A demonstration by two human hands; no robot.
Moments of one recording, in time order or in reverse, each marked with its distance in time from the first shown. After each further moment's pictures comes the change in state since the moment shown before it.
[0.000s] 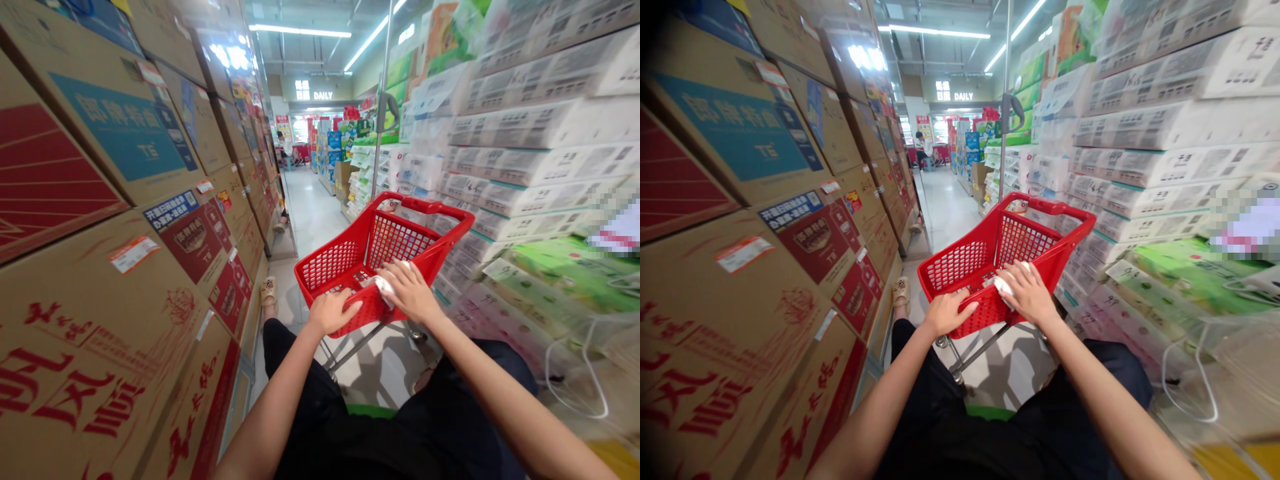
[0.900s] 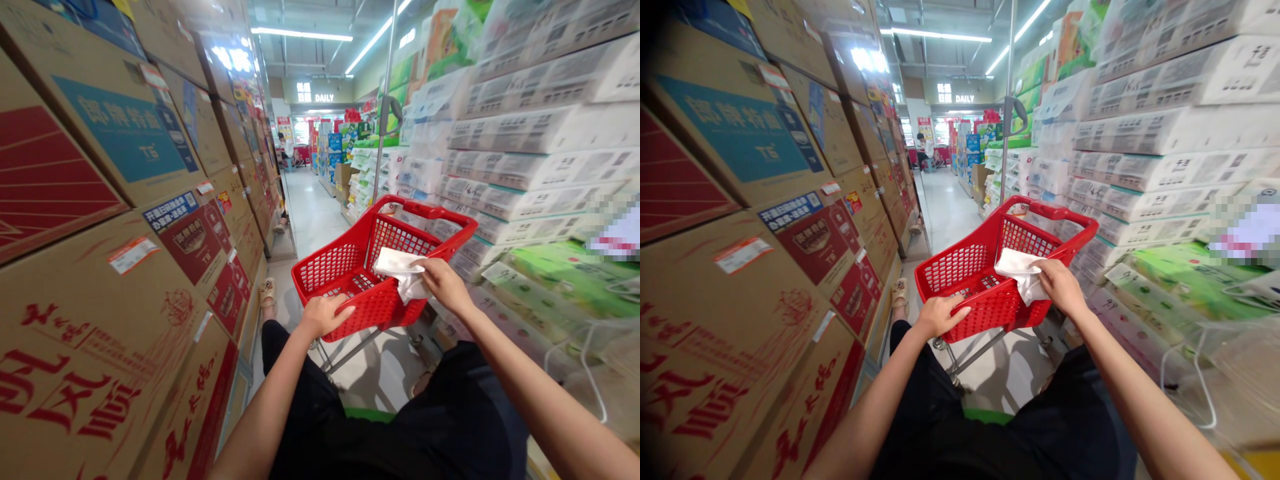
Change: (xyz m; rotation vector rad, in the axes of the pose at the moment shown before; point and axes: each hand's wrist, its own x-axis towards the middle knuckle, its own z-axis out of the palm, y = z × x) left_hand -0.006 -0.014 -0.005 0.016 -0.023 0.044; right_hand -0.002 0.069 -0.036 0.195 0.075 0.158
